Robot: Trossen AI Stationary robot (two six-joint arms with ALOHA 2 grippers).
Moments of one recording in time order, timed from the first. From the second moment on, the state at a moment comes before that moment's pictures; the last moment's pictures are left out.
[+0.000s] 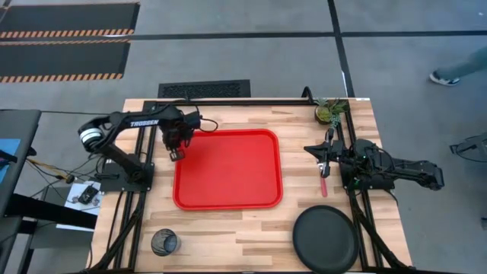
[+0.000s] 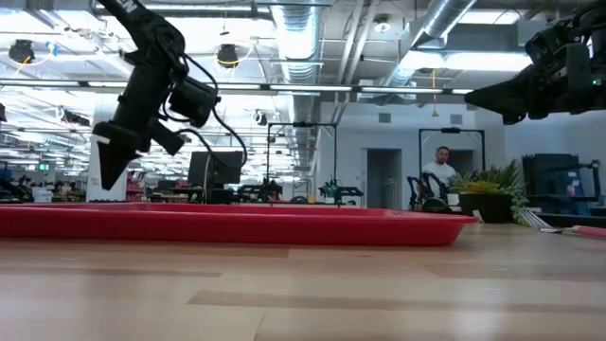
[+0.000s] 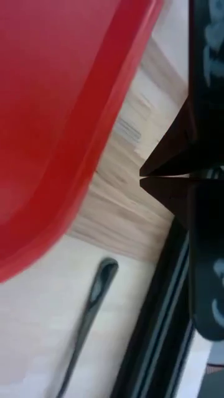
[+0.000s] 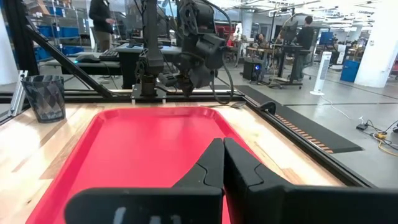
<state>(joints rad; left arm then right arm) 0.60 1.52 0.88 -1.16 -0.15 0.15 -0.20 0.01 0.00 0.03 0.03 -0.05</state>
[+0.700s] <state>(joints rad) 0.63 1.53 0.74 -0.95 -0.05 0.12 -0.20 0.01 0.00 0.03 0.03 -0.05</state>
